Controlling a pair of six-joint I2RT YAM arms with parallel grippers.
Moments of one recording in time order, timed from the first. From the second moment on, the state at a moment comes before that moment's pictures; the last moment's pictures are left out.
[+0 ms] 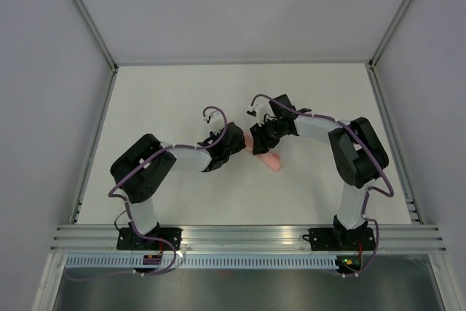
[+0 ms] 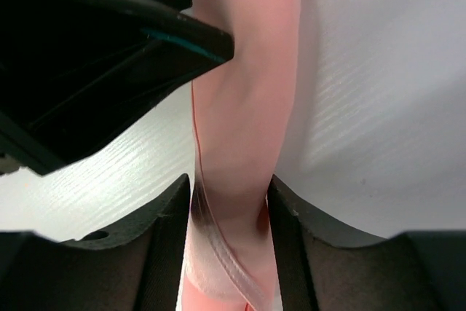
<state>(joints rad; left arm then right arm) -0.79 1.82 0.87 0.24 -0.49 -0.96 0.46 1.91 1.16 -0.33 -0.56 -0.20</state>
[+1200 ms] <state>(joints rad) -0.68 2.08 1.31 0.09 -0.29 -0.82 0.36 1.65 1.15 -0.43 -0.47 -0.29</state>
